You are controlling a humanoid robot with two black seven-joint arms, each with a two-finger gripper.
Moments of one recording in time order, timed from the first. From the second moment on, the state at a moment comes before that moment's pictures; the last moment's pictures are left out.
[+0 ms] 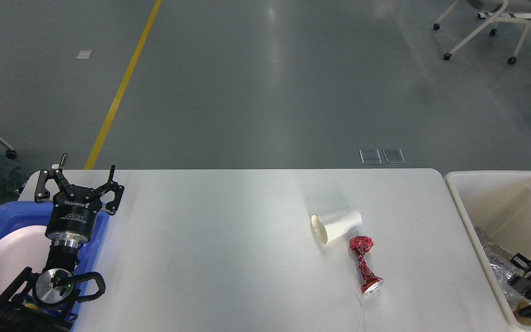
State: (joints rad) left arm -0.28 0.17 -1.38 -0.76 0.07 -0.61 -0.27; right arm 0.65 -0.39 -0.87 0.25 0.07 -0.16 -0.21
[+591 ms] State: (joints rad) left arm -0.28 0.17 -1.38 -0.76 0.07 -0.61 -0.27; right arm 0.64 -0.35 -0.87 0.25 0.07 -0.36 -0.22
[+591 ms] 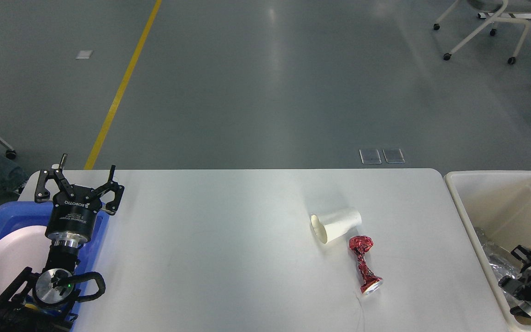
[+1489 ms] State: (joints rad) left arm -0.28 0.17 -1.38 -0.76 0.07 -0.61 -0.27; right arm 0.89 -0.42 -0.90 0.42 0.02 -0.15 -0.22
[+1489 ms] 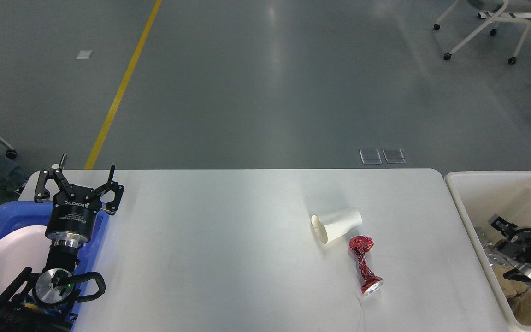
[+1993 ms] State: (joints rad) left arm -0.28 0.17 -1.38 -0.76 0.07 -0.61 -0.27; right arm 1.61 -0.46 -1.13 0.89 -0.14 0.36 -0.25
